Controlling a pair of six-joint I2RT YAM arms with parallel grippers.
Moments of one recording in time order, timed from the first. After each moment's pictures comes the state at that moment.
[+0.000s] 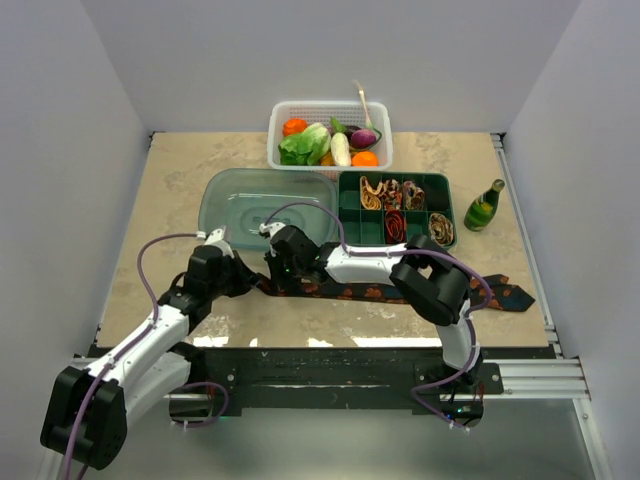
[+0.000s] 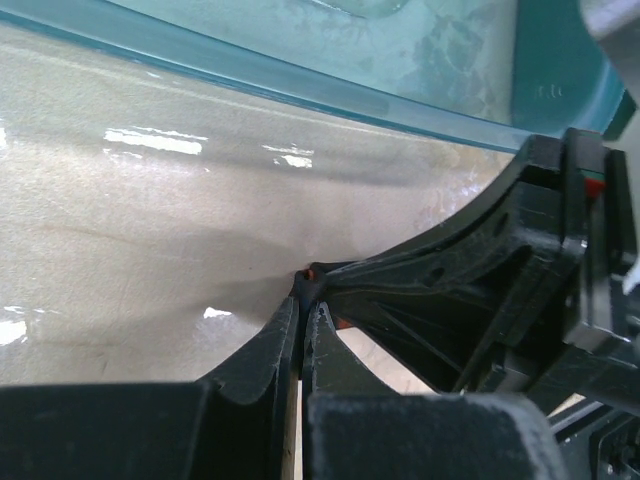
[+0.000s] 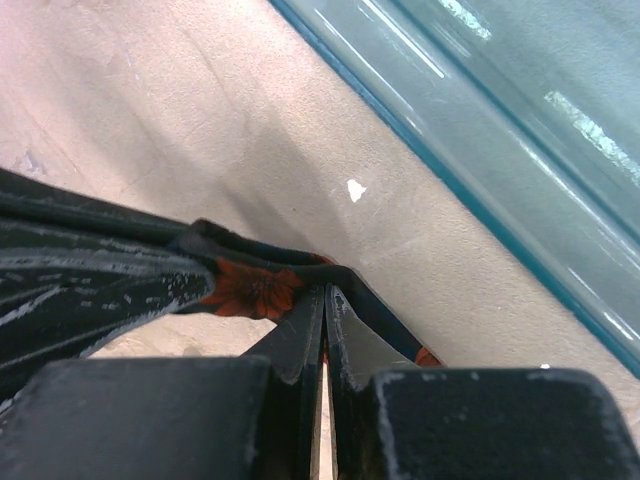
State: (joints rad) left arm -0.33 0.89 0.32 -0.10 0.13 -0.65; right arm 1.02 2.02 1.30 -0.10 -0.07 0.46
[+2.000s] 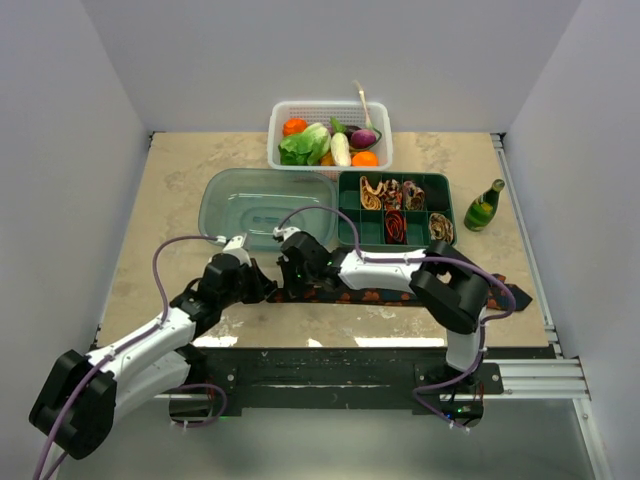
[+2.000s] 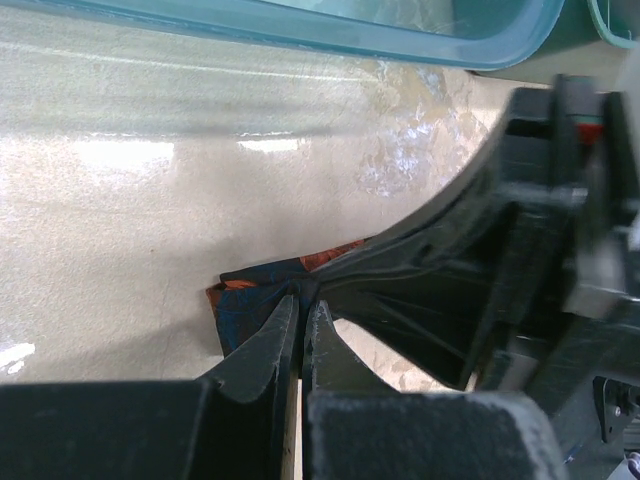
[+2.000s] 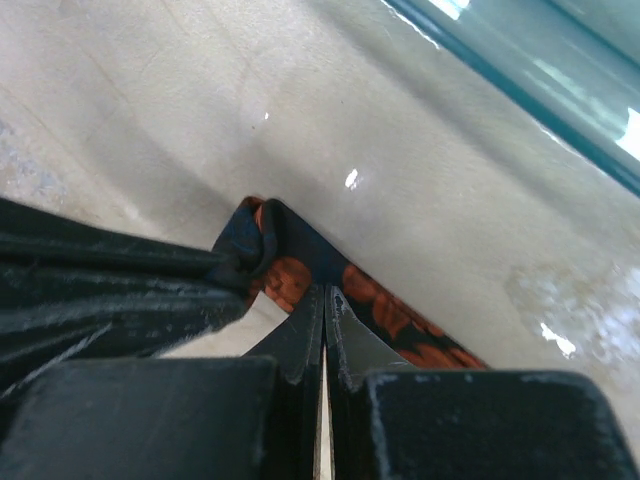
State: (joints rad) left arm -0.52 0.92 0.28 0.02 0.09 -0.67; right arm 1.03 1.91 1.18 -0.13 -0.02 0.53
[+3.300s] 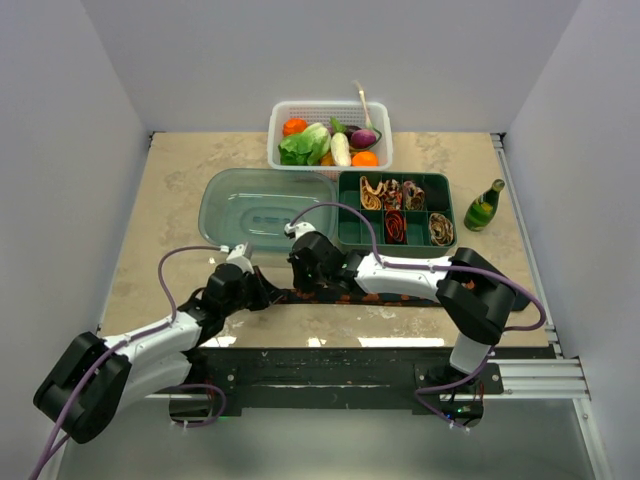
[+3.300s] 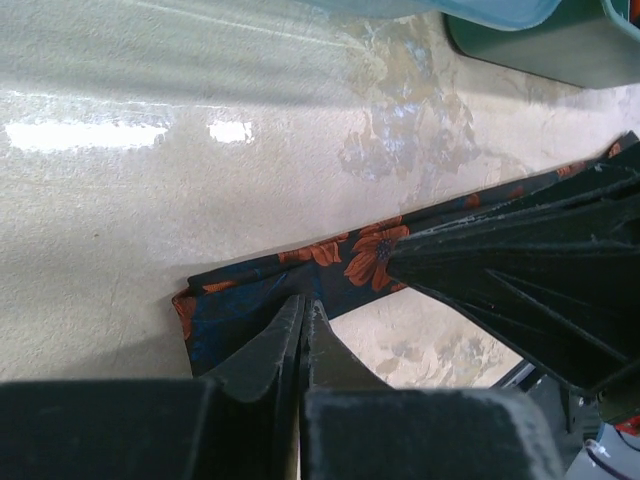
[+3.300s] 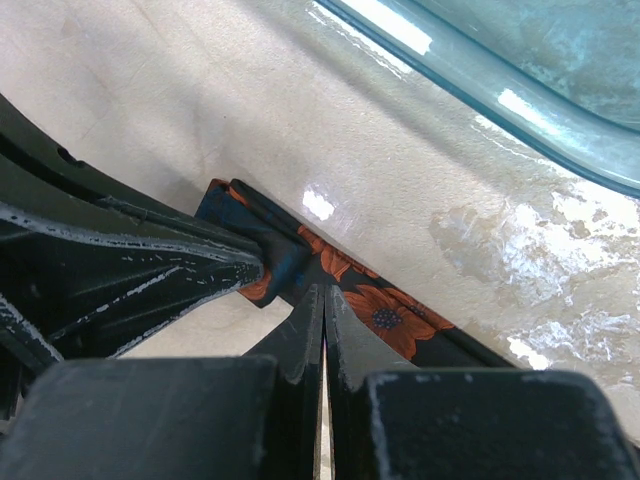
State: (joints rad) left arm -0.56 1.02 0.17 0.28 0.12 -0.79; right arm 1.03 1.75 1.07 -0.14 0.09 0.51
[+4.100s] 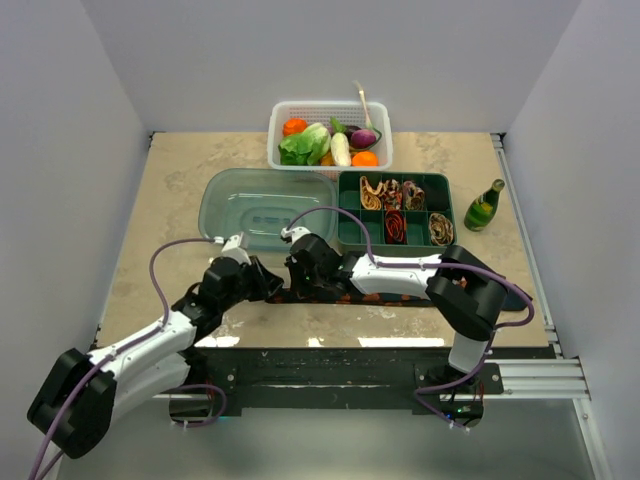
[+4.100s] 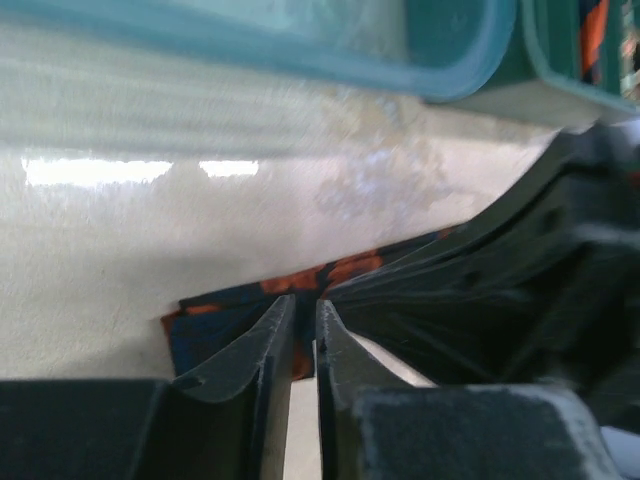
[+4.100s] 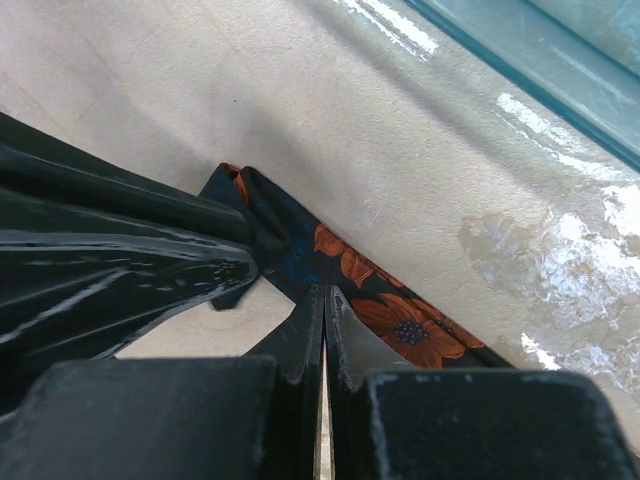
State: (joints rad) left arm -0.56 0.95 0.22 0.20 0.07 -0.77; right arm 1.03 1.80 1.07 -0.10 0.03 0.50
